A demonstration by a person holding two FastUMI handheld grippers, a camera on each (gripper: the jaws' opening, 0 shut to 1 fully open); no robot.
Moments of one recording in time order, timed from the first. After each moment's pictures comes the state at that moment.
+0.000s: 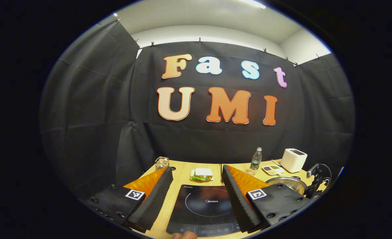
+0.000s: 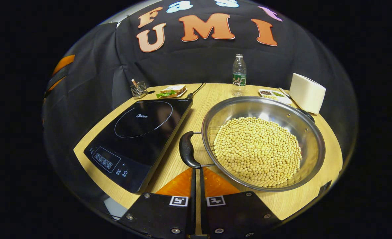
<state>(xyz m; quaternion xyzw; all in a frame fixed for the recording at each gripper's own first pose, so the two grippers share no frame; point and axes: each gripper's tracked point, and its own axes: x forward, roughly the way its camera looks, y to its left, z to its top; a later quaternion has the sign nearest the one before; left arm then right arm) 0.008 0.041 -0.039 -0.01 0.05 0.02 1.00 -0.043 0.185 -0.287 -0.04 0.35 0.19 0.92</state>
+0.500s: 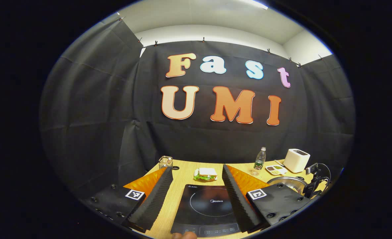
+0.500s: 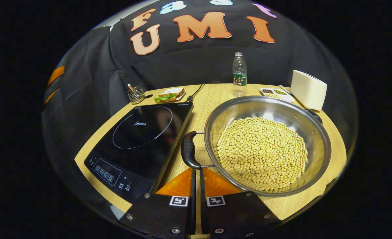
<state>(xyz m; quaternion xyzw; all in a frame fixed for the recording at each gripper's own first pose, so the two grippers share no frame) 0.009 0.062 -0.044 -0.02 0.05 0.03 1.00 -0.025 0.202 -0.287 -0.02 0.35 0.18 0.92</state>
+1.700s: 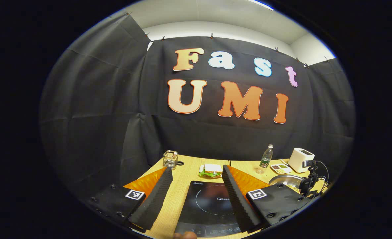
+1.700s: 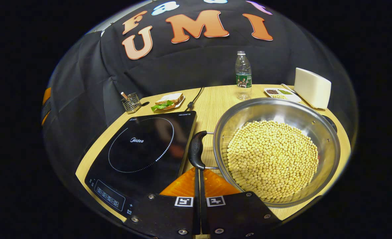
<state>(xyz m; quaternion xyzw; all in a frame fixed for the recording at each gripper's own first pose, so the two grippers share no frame) 0.020 0.083 -0.070 -0.04 0.07 0.05 1.00 0.013 0.243 -0.290 0.01 0.35 0.16 0.92</state>
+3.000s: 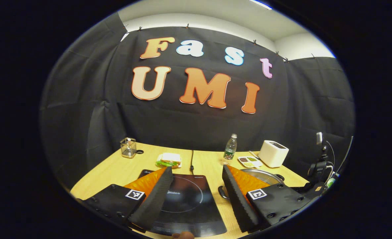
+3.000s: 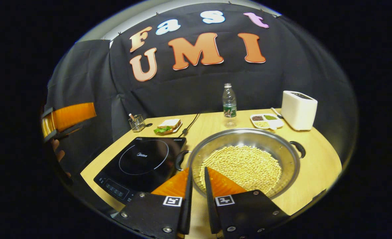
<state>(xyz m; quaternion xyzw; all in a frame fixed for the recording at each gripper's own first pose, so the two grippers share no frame) 0.046 -0.097 -0.119 -0.06 0.13 -0.08 0.99 0.002 0.156 -0.200 0.02 0.24 0.17 0.96</state>
